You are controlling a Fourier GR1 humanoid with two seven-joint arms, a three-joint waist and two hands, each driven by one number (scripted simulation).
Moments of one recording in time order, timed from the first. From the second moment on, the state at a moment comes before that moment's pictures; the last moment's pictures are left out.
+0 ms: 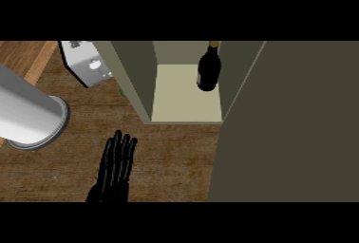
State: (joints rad) left arm 0.05 0.35 -0.79 -1.90 0.49 0.70 -0.52; right arm -0.02 -0.05 0.15 -2.47 -0.10 0.19 0.65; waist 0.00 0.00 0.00
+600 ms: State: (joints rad) left arm 0.21 0.53 -0.65 -2.03 0.56 0.52 -0.55; right arm 0.05 -0.02 0.28 -2.48 -0.14 0.21 0.74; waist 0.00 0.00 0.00
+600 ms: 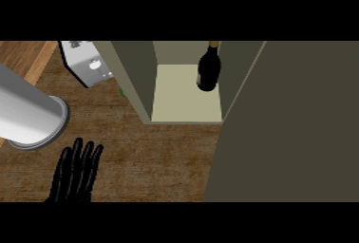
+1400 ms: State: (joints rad) left arm 0.36 0.68 -0.27 -2.04 0.80 0.25 -0.57; right arm 0.08 0.00 0.70 -2.47 -0.05 0.15 0.75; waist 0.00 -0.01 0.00
